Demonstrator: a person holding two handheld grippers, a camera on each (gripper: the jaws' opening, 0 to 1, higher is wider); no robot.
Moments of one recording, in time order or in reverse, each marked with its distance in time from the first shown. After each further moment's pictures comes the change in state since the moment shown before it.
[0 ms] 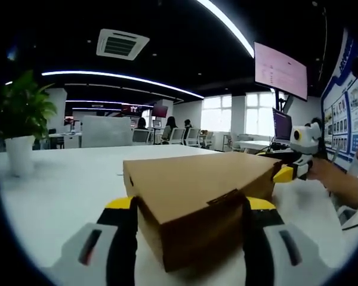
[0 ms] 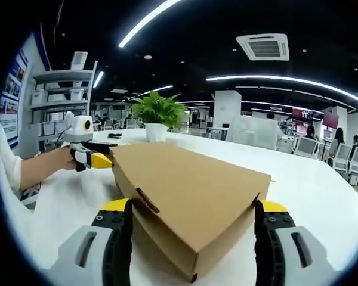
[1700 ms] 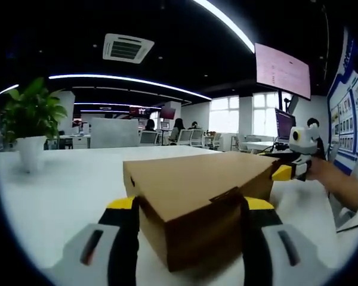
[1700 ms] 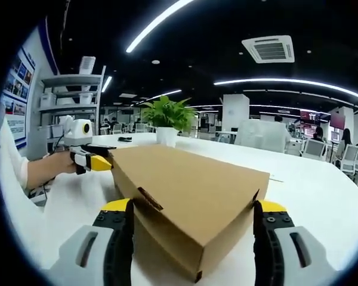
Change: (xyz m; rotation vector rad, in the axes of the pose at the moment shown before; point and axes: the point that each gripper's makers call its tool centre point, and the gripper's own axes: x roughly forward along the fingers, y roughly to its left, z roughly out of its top) left arm -0.034 -0.024 -0.006 0.003 -0.016 0.075; right arm -0.017 0.016 0.000 0.002 -0.038 0.076
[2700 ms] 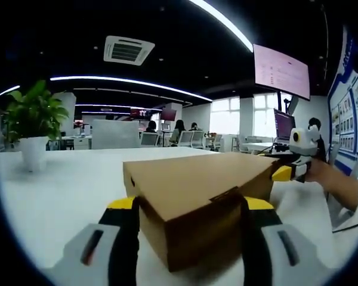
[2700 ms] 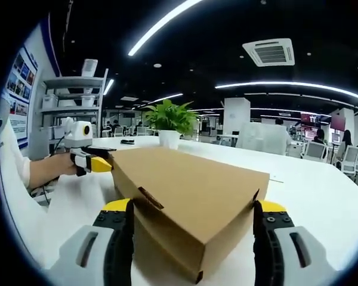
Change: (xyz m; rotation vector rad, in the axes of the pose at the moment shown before) left arm -0.010 -0.009 -0.001 0.004 -0.008 0.004; right arm -0.010 0.009 -0.001 -0.003 -0.020 0.000
